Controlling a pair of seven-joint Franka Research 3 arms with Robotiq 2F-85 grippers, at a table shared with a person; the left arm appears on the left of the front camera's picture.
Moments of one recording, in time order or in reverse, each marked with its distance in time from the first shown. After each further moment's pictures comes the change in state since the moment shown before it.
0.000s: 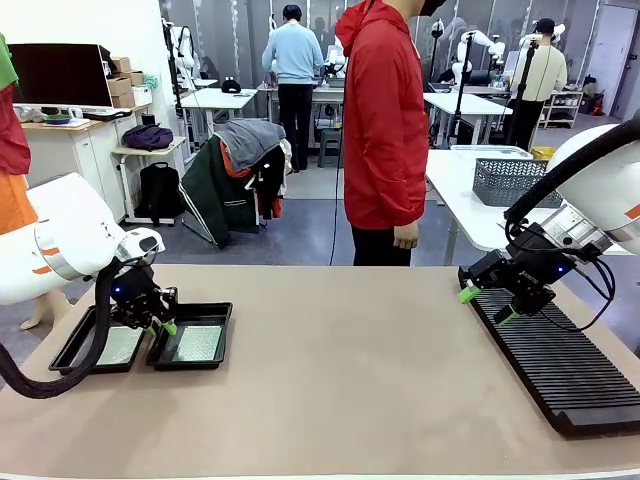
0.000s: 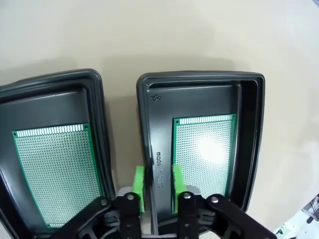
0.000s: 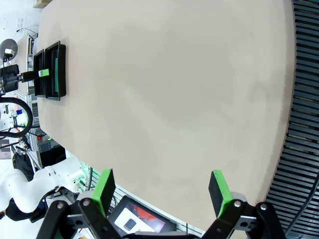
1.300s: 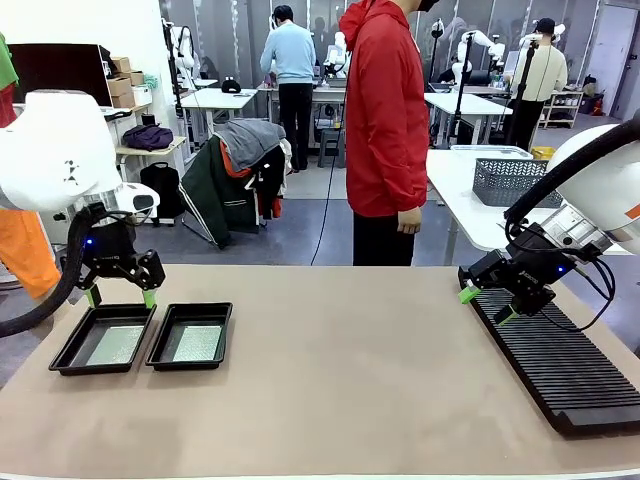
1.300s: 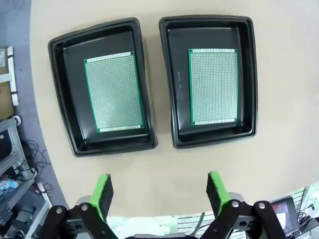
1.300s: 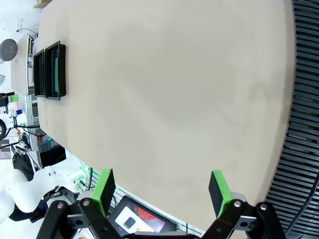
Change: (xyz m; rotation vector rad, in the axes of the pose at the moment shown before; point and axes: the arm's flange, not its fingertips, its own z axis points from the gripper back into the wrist) left arm -0.044 -0.055 0.118 0.293 0.101 -0.086; right arm 0.000 0.000 0.000 0.000 0.000 0.000
